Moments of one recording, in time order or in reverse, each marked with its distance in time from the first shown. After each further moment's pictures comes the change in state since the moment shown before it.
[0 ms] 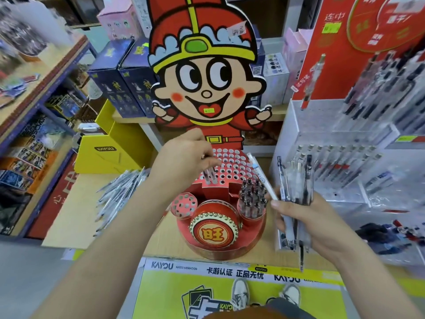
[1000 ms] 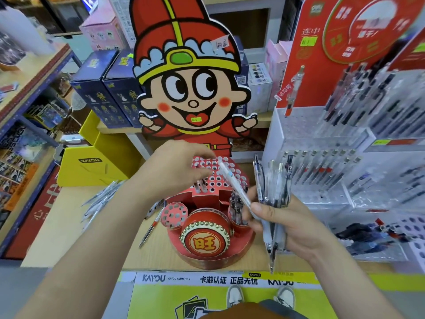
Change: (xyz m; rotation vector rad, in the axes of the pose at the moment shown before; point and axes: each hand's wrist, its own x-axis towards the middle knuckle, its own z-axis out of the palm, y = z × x) left_hand 0.010 0.010 -0.021 -0.103 -0.283 -0.040; right_hand 0.003 -0.006 0.014 0.196 -0.321 -0.059
